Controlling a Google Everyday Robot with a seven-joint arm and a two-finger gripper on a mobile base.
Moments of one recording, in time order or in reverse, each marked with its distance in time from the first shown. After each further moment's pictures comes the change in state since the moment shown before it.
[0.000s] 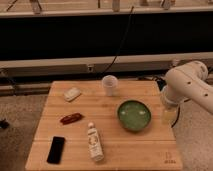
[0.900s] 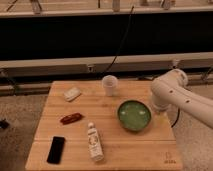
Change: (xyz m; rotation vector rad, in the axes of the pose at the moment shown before) arm -0.048 0.007 0.057 0.008 0.027 -0.203
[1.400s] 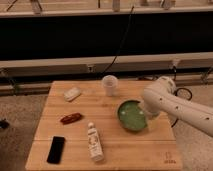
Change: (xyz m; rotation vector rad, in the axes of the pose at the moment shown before) arm -0.026 0.006 0.024 0.004 -0.005 -0.110
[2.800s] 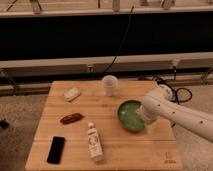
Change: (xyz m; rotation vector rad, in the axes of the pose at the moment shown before) arm 0.001 0.002 0.050 -0.014 -0.052 -0.083
